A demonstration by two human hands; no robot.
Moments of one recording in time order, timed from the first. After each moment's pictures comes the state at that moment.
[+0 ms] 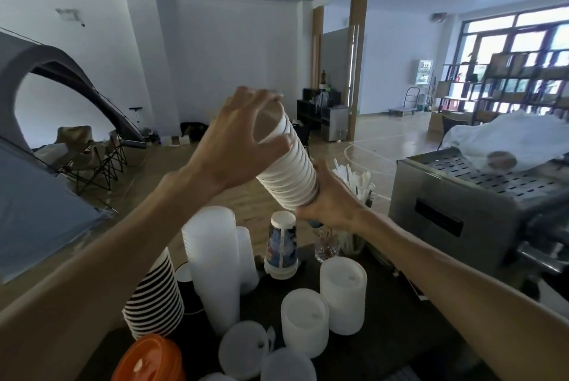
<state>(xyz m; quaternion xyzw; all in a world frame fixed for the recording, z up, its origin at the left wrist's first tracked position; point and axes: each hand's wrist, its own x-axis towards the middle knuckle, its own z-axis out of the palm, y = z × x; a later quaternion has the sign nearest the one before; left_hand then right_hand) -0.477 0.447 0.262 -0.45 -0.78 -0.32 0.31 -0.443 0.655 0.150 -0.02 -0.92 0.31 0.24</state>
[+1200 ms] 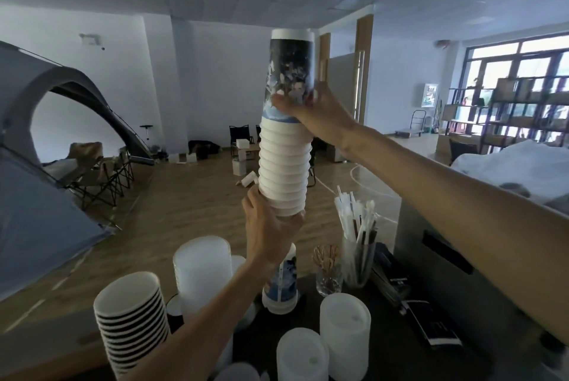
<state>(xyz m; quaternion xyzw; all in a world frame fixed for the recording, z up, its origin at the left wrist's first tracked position) -0.508 0.530 0.140 -0.22 -0.76 -0.57 0.21 -0.472 0.646 0.322 0.07 -0.84 0.45 0.29</state>
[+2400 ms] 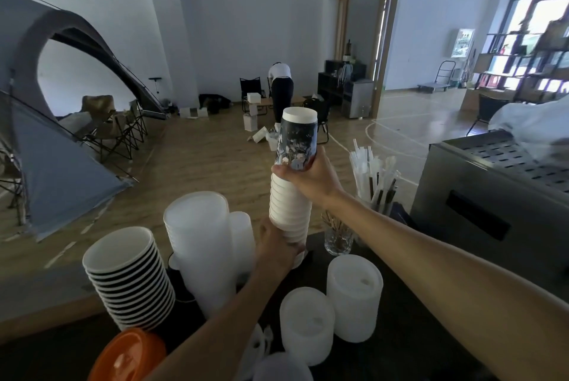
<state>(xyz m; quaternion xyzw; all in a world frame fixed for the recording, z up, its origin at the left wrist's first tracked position) -0.542 0.543 -0.004 -0.11 -0.91 -0.39 -0.02 -0.540 0.657 0.113 -0.06 -0.81 0.52 0.24</state>
